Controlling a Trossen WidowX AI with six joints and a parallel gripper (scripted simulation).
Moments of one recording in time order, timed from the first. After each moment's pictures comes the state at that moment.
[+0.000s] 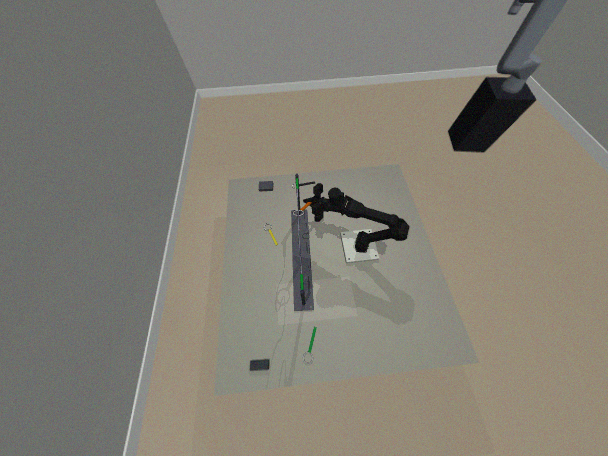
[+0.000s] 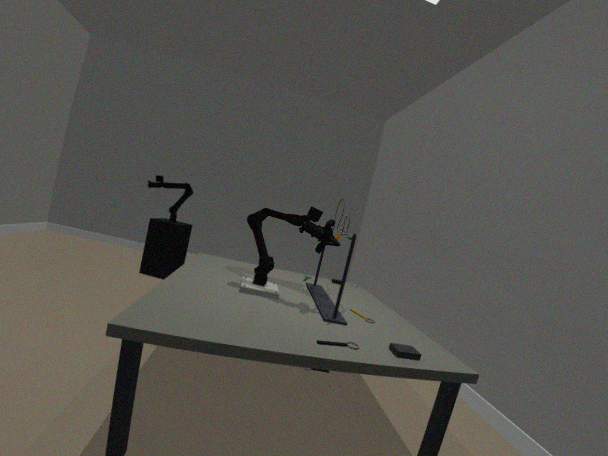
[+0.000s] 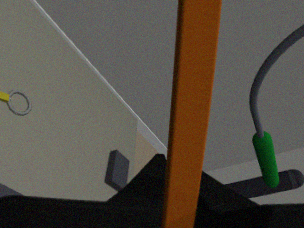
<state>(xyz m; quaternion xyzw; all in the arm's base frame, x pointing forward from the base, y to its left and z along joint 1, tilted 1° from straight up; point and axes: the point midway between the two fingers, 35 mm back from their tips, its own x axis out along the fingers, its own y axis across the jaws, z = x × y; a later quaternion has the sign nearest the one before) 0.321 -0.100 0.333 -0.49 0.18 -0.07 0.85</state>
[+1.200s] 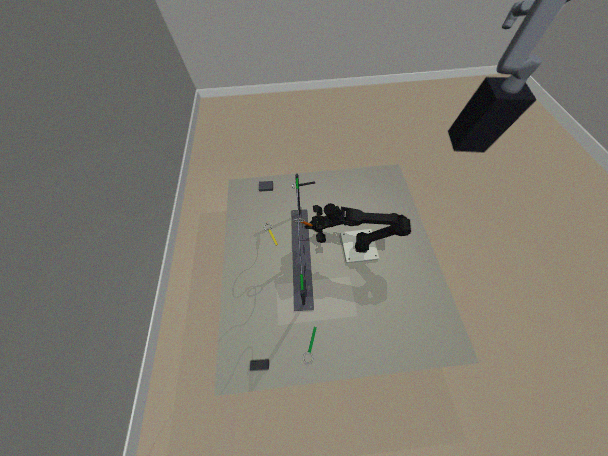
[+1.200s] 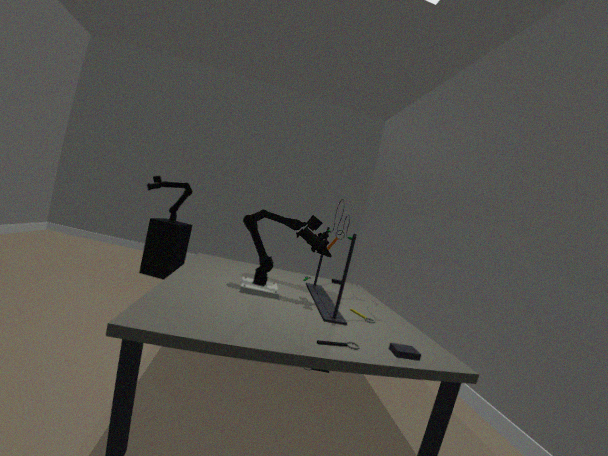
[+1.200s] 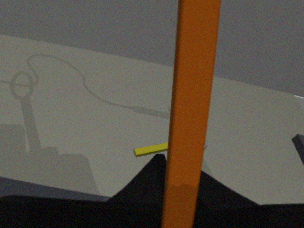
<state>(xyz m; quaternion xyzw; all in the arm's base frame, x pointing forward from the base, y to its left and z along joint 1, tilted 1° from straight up) 0.310 0.002 0.262 -0.11 0.23 0.06 0.97</state>
